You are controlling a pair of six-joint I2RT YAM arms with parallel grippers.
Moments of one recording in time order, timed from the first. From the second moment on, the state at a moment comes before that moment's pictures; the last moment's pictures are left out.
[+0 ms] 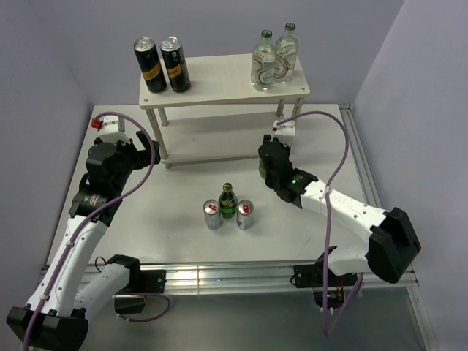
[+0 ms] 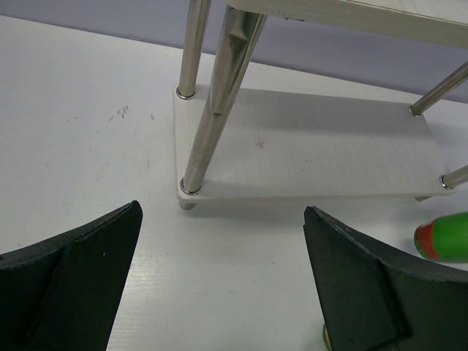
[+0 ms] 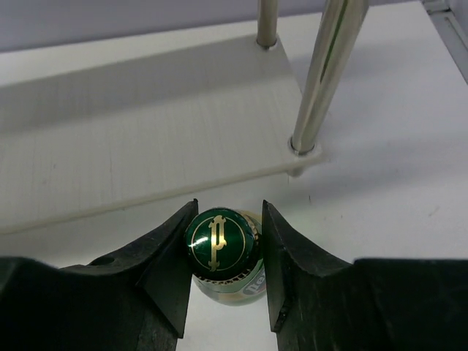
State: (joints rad) left arm -0.23 0.86 0.92 -0.28 -0.13 -0.30; right arm 0.72 1.28 0.89 -0.01 0.81 0.35
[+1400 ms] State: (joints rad) left arm -0.23 0.87 0.92 -0.28 -0.11 -0.30; right arm 0.49 1.75 1.28 0.28 0.70 0.24
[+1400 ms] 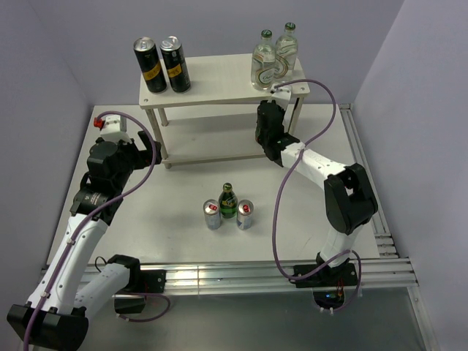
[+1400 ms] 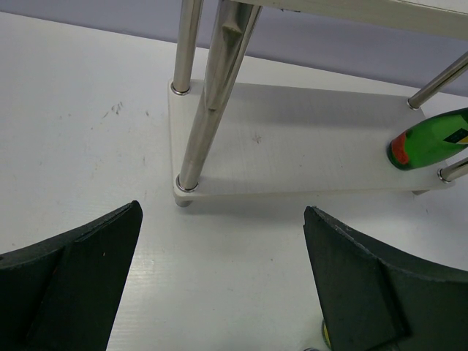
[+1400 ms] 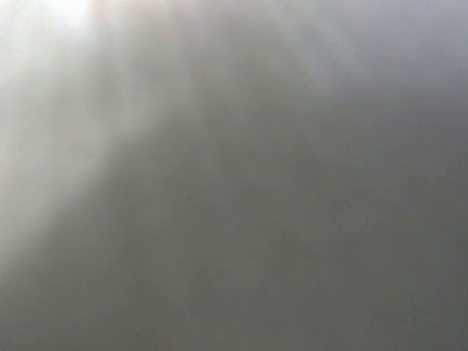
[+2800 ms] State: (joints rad) left arm -0.23 0.87 0.92 -0.28 -0.13 -0.29; right arm 0.76 1.40 1.04 0.11 0.76 0.29
